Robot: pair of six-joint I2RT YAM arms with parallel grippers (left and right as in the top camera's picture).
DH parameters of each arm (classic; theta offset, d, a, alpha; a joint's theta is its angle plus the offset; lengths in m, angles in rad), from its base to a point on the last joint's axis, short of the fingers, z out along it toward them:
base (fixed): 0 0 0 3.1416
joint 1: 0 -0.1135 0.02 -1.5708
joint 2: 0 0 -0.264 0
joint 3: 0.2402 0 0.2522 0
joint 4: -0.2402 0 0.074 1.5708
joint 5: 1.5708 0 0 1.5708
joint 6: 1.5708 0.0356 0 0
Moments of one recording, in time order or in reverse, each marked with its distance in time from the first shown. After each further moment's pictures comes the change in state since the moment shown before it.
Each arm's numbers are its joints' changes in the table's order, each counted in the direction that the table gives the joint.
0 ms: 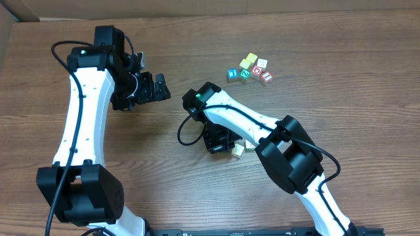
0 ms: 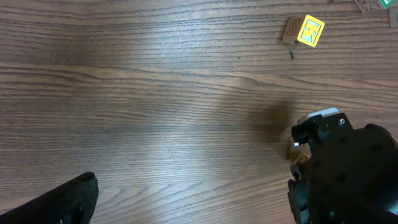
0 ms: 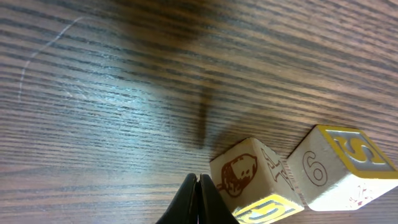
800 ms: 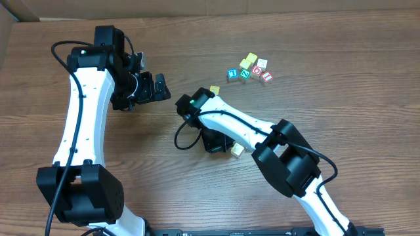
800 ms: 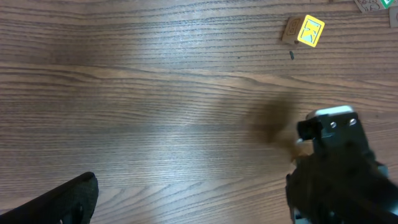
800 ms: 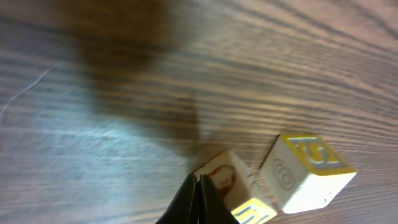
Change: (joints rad) left arm 0.000 0.000 0.000 0.000 0.000 0.000; right arm -0.036 0.000 0.000 0.019 0.169 0.104
